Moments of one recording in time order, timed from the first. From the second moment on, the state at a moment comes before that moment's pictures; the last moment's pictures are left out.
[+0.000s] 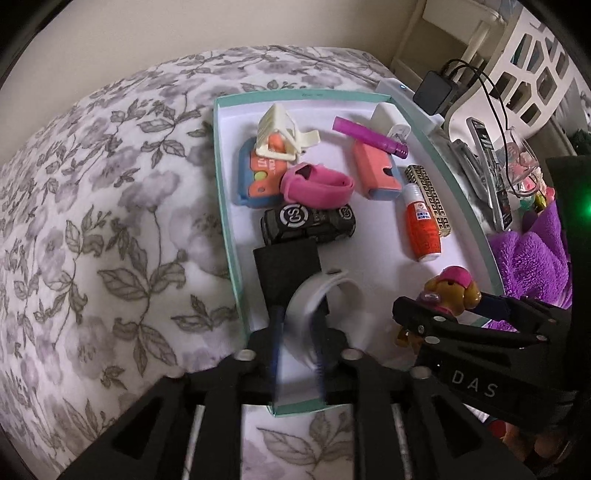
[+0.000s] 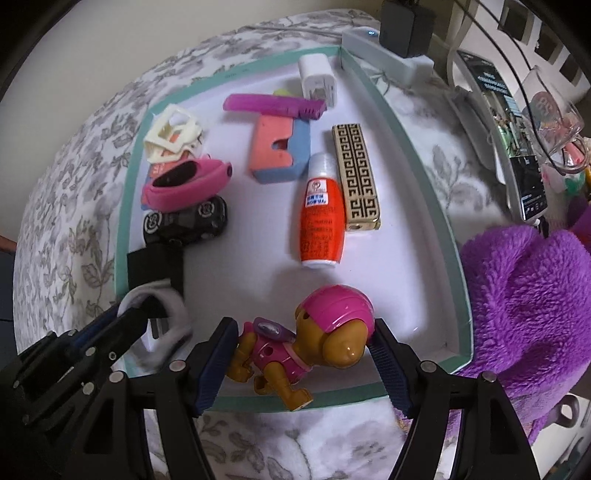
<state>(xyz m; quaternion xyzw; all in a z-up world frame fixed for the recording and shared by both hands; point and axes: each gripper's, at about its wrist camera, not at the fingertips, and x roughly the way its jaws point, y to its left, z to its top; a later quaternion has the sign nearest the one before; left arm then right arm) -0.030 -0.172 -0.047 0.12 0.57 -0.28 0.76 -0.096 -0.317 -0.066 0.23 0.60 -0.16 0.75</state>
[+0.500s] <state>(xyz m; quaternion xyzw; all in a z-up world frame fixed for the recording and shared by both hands) -0.022 -0.106 -0.036 0.11 0.56 -0.16 0.81 -0.094 -0.283 -0.053 0.18 0.58 -0.16 0.78</state>
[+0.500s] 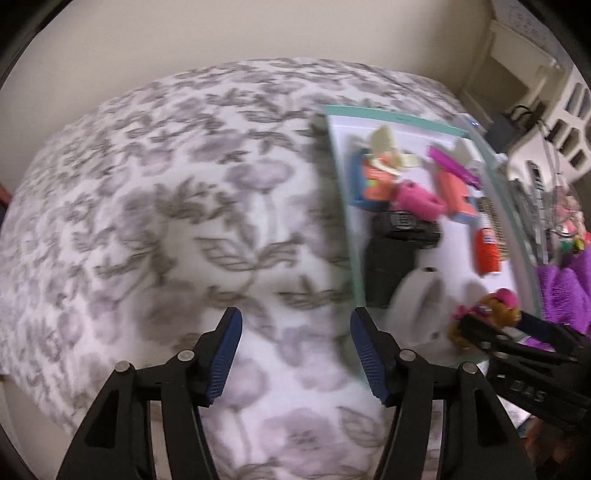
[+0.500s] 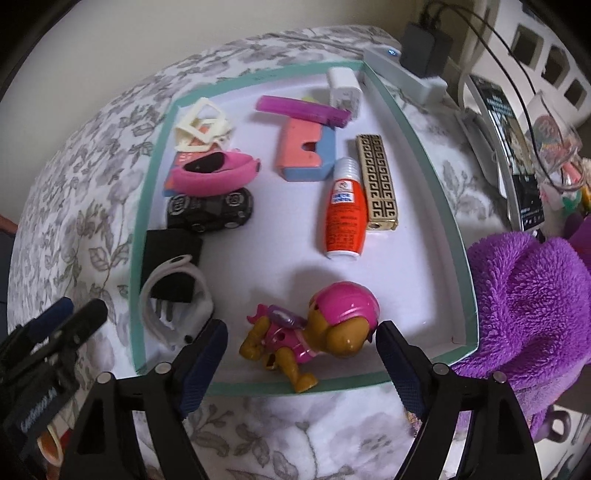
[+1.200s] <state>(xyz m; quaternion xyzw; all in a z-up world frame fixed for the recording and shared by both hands) -0.036 -0.063 -0.010 0.09 0.51 -0.12 0.84 -0.104 -0.231 -0.011 0.11 0.52 -0.13 0.84</state>
